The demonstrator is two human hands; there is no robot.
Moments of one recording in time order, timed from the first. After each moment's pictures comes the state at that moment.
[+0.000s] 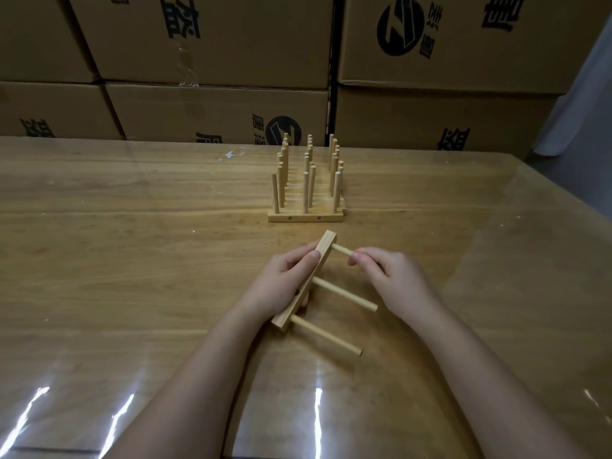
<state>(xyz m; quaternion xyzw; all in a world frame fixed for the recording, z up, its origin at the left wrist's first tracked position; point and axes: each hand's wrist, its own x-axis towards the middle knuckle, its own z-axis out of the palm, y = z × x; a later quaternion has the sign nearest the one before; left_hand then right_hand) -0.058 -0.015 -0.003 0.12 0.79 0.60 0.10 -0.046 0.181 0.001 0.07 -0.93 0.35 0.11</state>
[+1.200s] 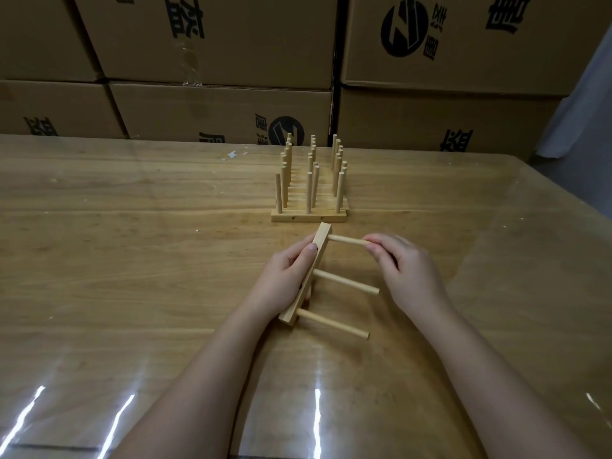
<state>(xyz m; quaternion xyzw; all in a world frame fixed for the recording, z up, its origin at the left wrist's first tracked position) -0.061 -0.011 -0.005 0.11 0.77 0.62 0.03 -0.047 0.179 0.007 0.10 -0.89 0.36 0.25</state>
